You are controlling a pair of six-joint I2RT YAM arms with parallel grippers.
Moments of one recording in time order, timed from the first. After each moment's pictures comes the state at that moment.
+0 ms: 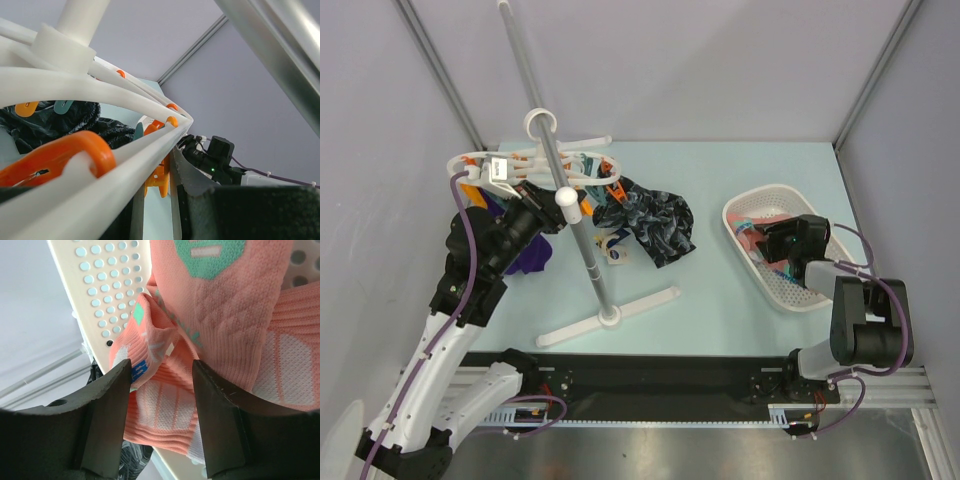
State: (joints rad) left arm -0.38 0.78 1.01 -0.19 0.16 -0.72; right arm -0.08 1.46 0.57 0.29 -0.20 1.28
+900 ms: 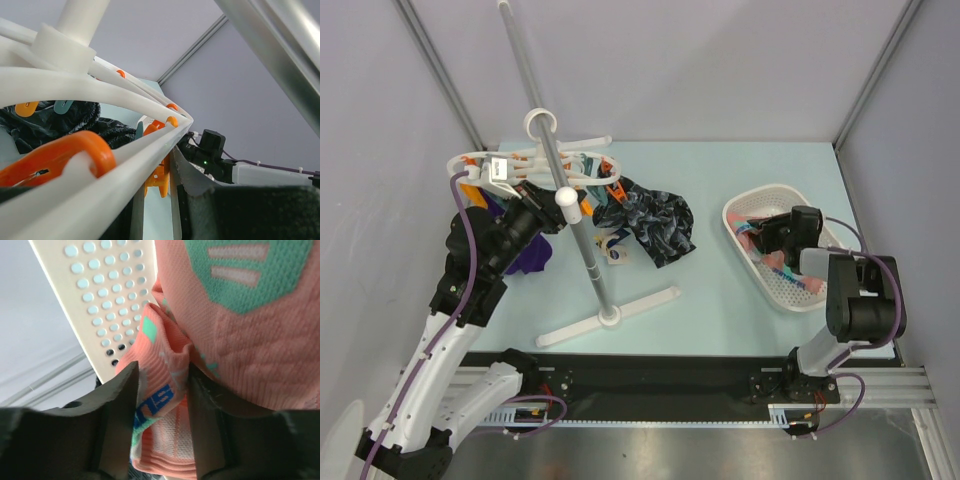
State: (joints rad) left arm -0.38 0.78 1.01 -0.19 0.16 -0.72; right arm -0.06 1.59 0.65 0.31 -0.22 1.34
